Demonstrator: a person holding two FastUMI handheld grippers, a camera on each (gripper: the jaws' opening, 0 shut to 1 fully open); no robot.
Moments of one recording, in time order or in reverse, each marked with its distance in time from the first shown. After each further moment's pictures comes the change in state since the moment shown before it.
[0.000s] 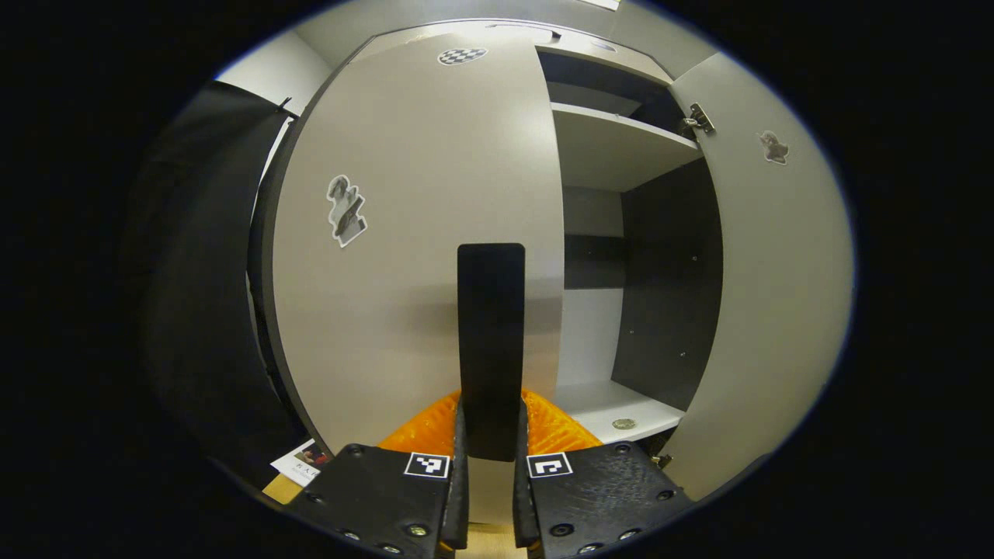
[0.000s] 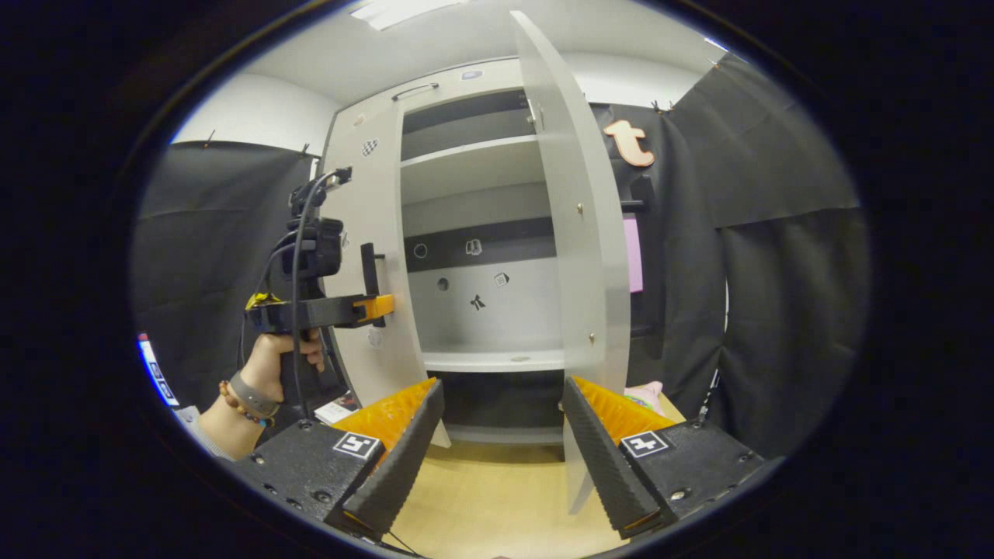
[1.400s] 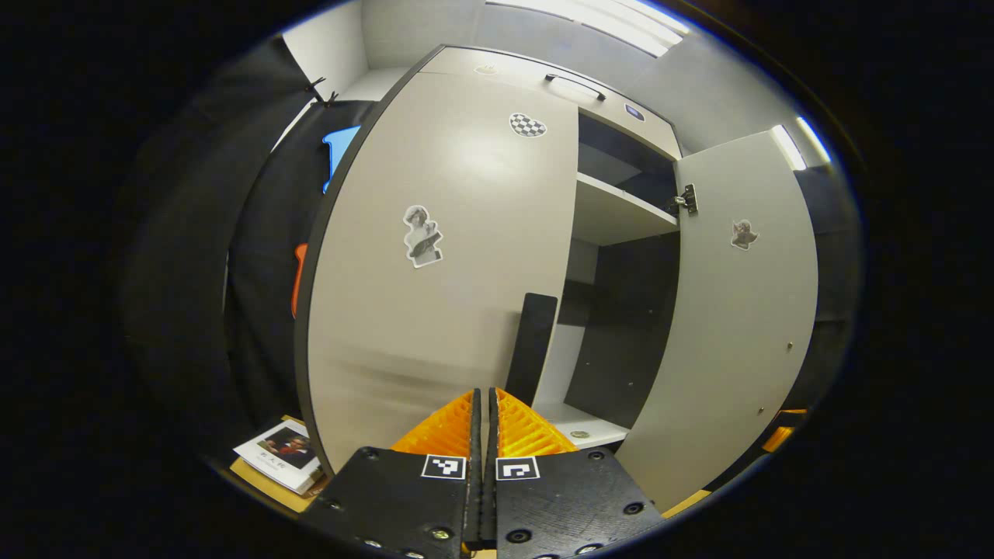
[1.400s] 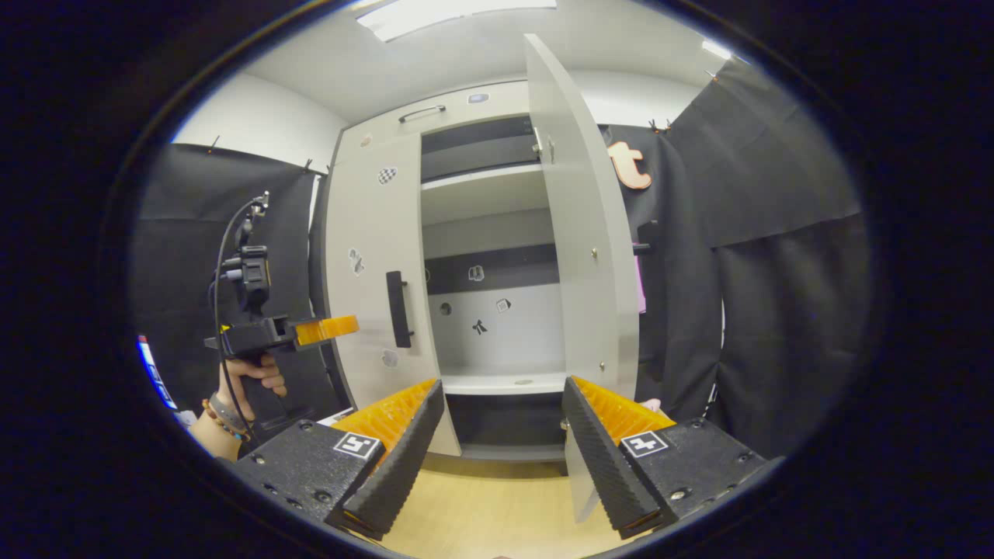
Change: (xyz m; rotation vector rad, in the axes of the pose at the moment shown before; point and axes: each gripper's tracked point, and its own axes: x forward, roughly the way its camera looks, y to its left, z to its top) left arm -0.040 0.023 0.020 -0.186 -0.095 -0.173; right arm -0.011 0.015 0.028 -0.013 -0.099 -0.016
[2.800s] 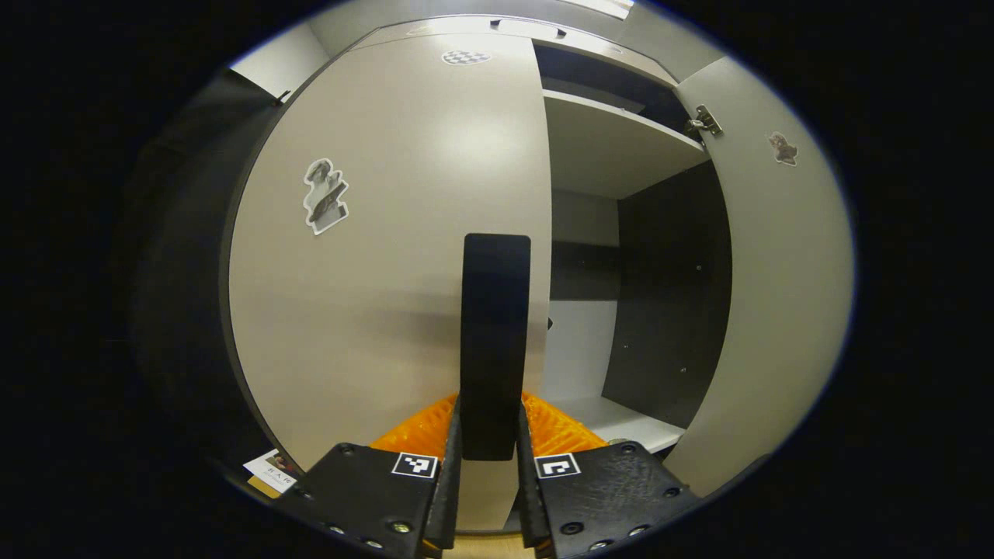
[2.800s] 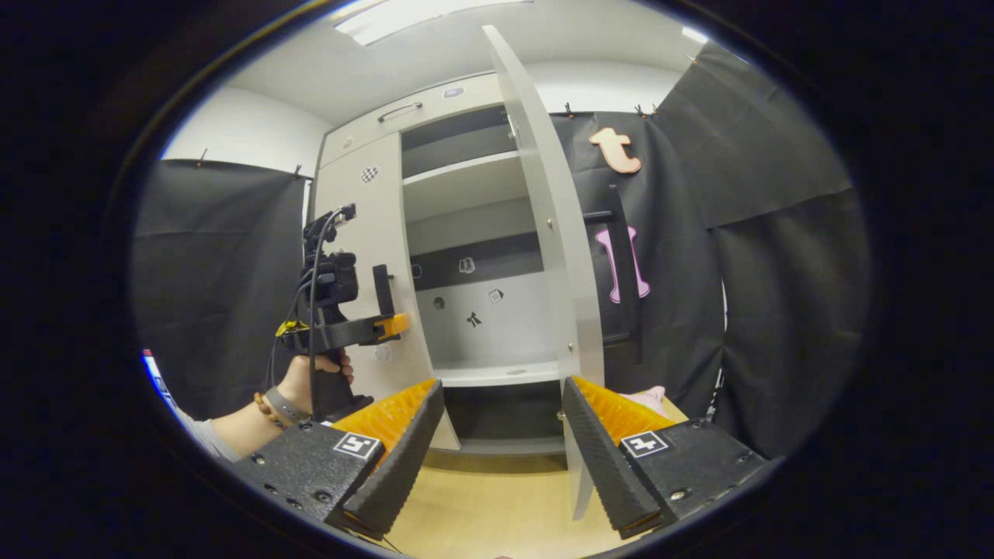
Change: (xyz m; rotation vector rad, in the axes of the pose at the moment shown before) left arm 0.085 -0.012 -0.032 0.144 0.049 0.121; right arm 0.004 -0.026 -0.017 0.066 0.028 0.012
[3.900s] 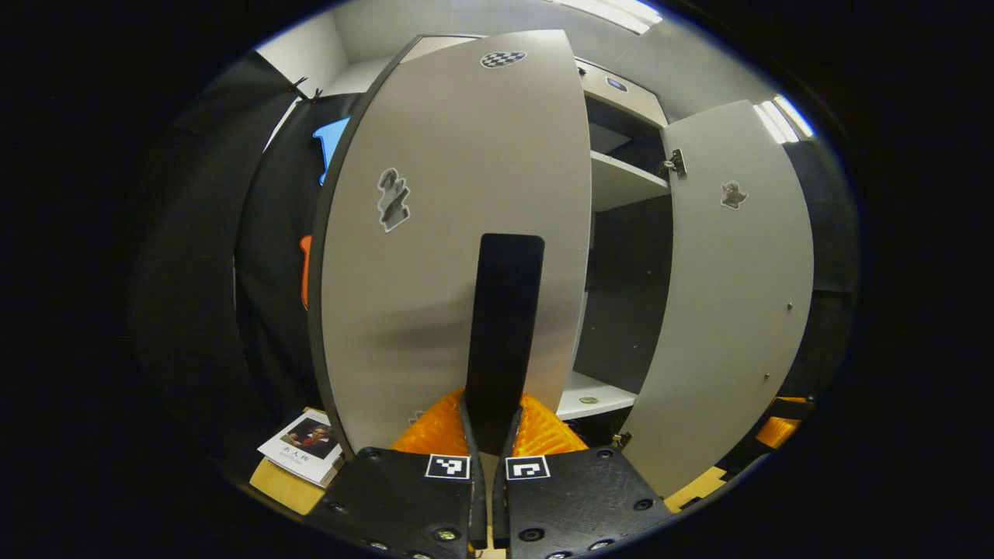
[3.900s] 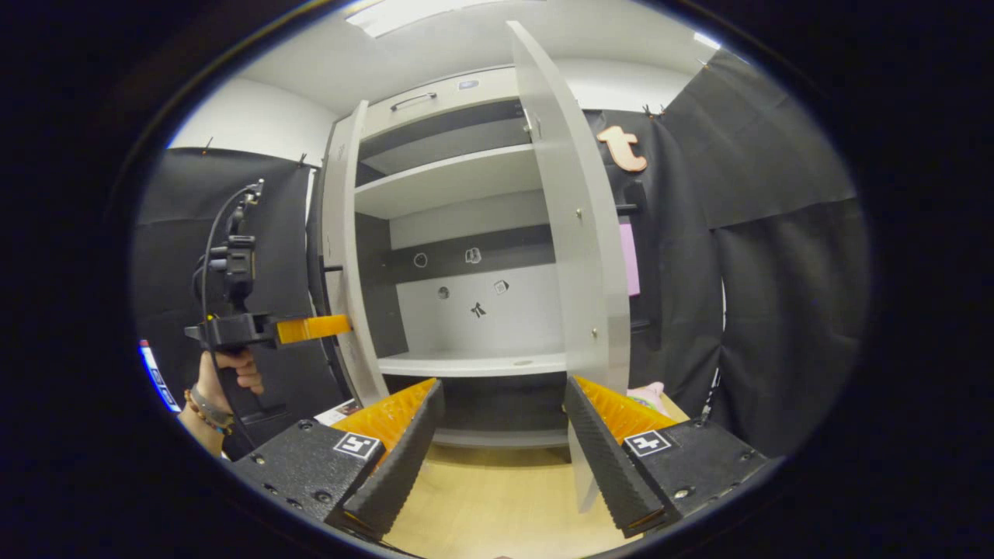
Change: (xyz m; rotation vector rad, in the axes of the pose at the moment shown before) left arm -0.114 0.029 0.006 -0.064 0.038 -0.100; right arm -0.005 0.019 -0.011 -0.036 0.020 -0.012
